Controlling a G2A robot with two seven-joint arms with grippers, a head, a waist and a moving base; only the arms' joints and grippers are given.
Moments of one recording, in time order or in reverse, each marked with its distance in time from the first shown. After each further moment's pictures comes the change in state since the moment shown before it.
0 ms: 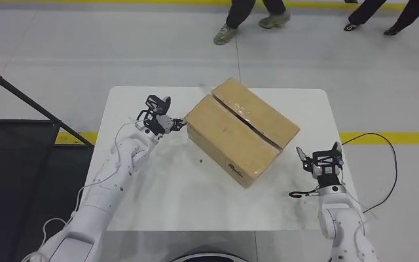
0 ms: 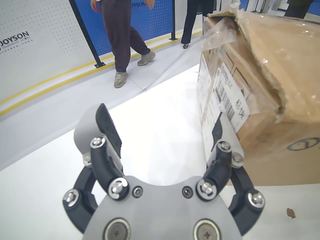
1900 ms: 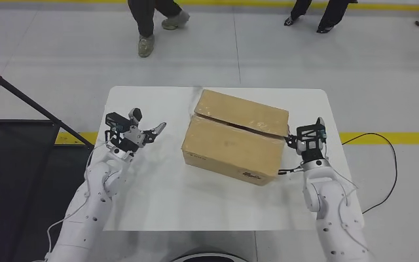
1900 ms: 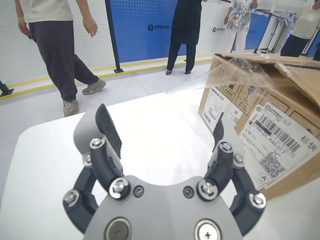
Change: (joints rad) left arm 0.320 0.075 -0.261 -0.294 -0.142 0.005 0.017; right arm 0.237 -0.030 -0.157 0.078 0.001 0.013 0.059
